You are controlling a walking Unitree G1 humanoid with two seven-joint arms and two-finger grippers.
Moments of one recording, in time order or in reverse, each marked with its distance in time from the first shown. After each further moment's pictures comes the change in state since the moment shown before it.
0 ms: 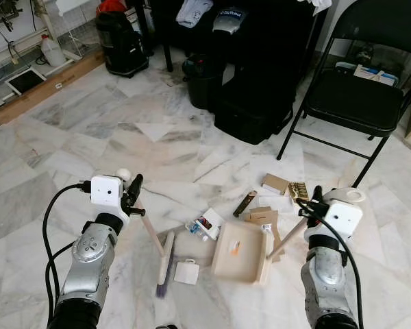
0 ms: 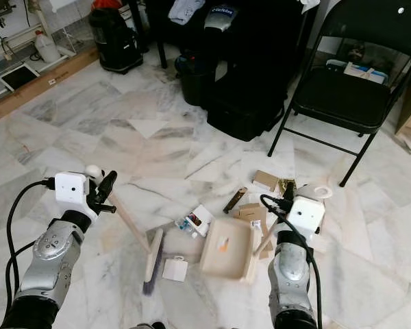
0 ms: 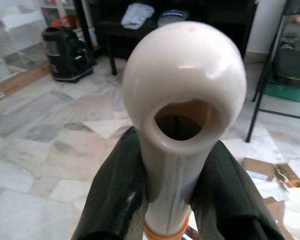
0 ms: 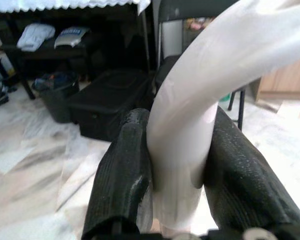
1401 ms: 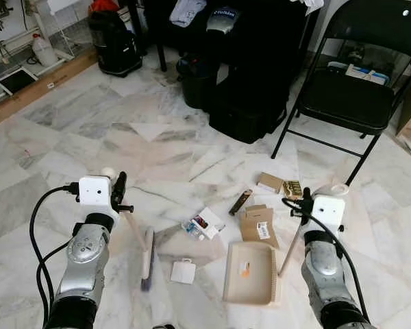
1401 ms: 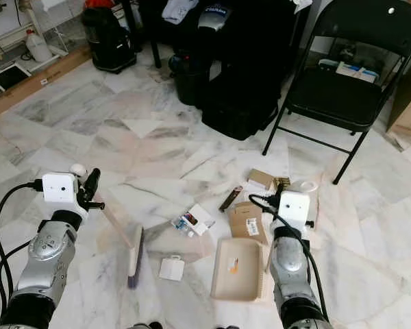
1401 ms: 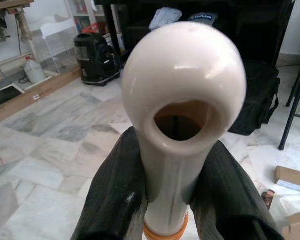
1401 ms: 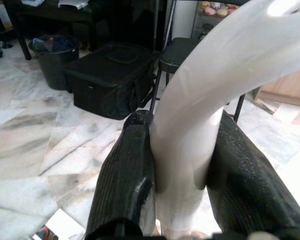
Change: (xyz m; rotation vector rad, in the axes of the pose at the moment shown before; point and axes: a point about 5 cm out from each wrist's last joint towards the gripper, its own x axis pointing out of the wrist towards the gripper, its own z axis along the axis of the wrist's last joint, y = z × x) left arm -0.002 0.018 -0.003 0.056 -0.012 0.136; right arm 0.013 0.000 -0.011 -0.158 0.087 0.069
